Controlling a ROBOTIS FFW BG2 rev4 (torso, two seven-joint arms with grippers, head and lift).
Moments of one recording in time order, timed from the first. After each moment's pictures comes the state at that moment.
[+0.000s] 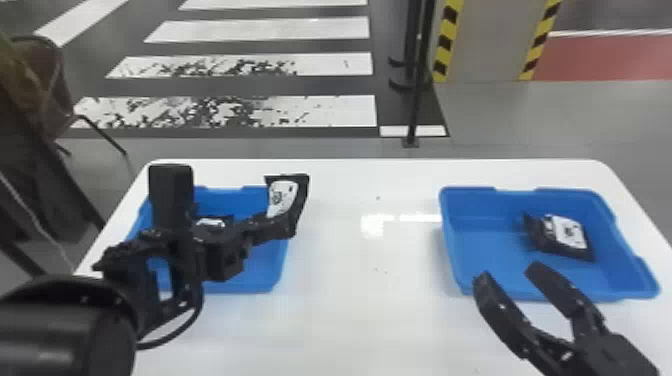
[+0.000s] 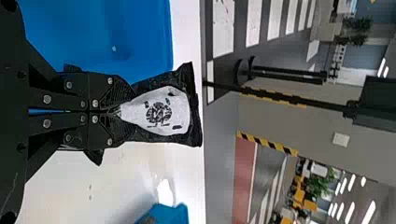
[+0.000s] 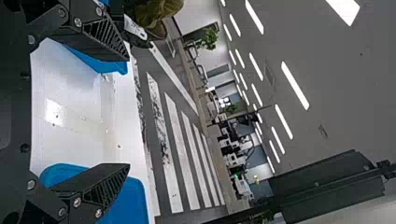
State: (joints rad) left arm 0.16 0.16 0.08 -2.20 0.22 0.98 -0.41; right arm 0.73 -0.11 -0.07 -2.26 -0.45 0.12 0.44
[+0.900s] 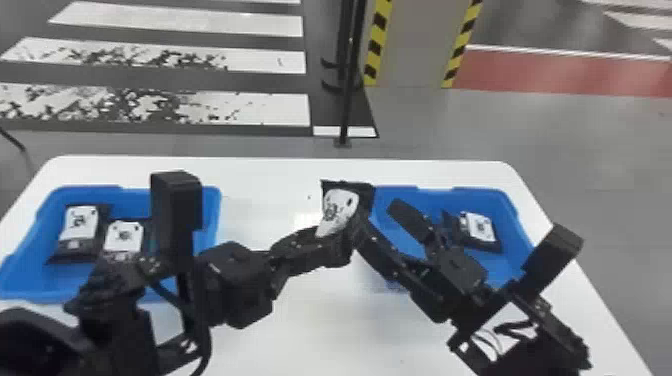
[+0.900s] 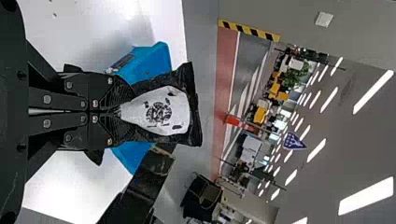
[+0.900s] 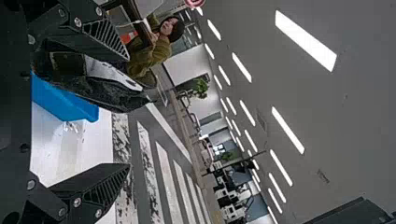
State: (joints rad) left arm 0.22 0.18 -0.18 -2.34 0.42 0.91 -0.41; right arm 0.43 -0.11 0.00 -2.16 -0.51 0.27 0.53
